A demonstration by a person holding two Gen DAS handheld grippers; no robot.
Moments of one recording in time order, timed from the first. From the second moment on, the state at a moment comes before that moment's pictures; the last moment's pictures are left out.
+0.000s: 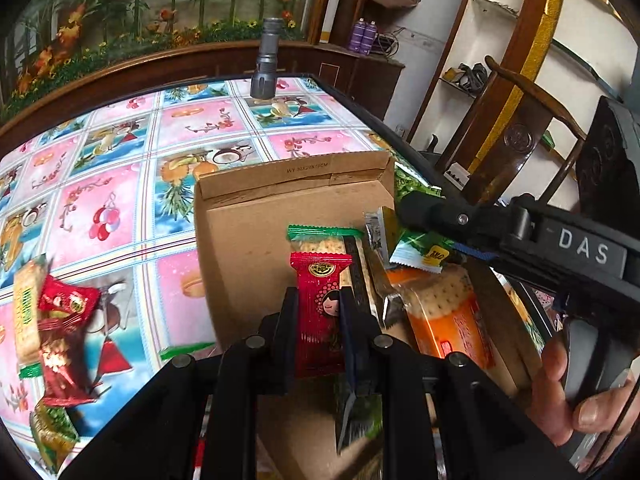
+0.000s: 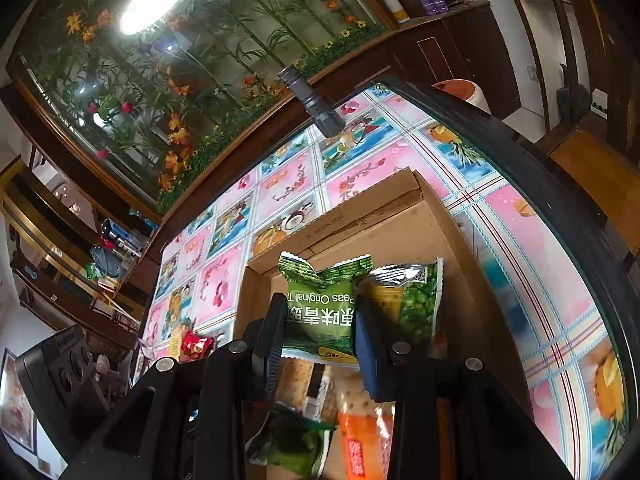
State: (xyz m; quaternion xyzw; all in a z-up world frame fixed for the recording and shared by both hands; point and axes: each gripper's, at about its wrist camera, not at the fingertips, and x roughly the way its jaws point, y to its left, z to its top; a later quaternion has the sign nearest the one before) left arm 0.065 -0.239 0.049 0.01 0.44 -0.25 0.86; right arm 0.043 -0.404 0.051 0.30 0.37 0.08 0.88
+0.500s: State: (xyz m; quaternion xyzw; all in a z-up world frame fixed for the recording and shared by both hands) left arm 0.071 -0.240 0.040 0.00 0.44 -0.24 0.86; right arm 0.049 -0.401 0.053 0.26 0.36 0.07 0.89
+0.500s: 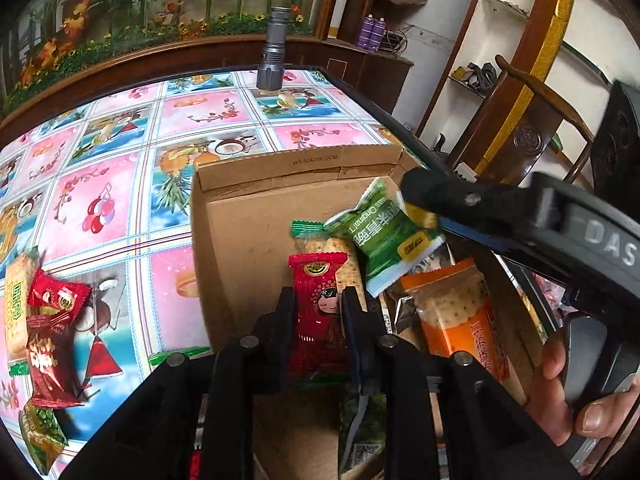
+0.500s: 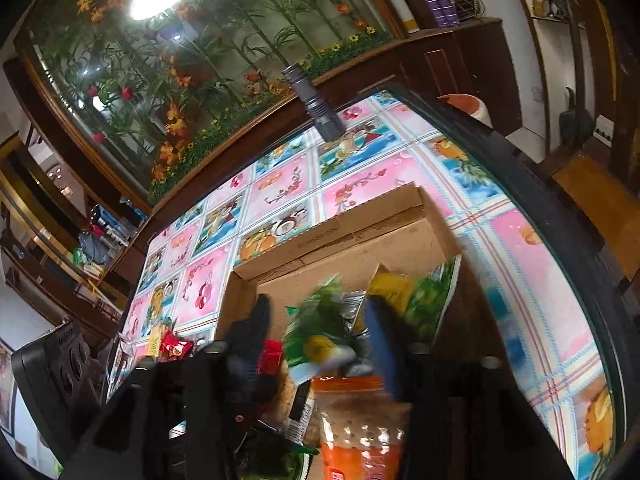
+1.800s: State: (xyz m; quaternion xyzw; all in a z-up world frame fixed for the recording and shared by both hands) left arm -0.015 0.000 0.097 -0.09 0.38 -0.12 0.91; right arm -0.076 -0.362 0.233 0.25 0.29 0.21 0.90
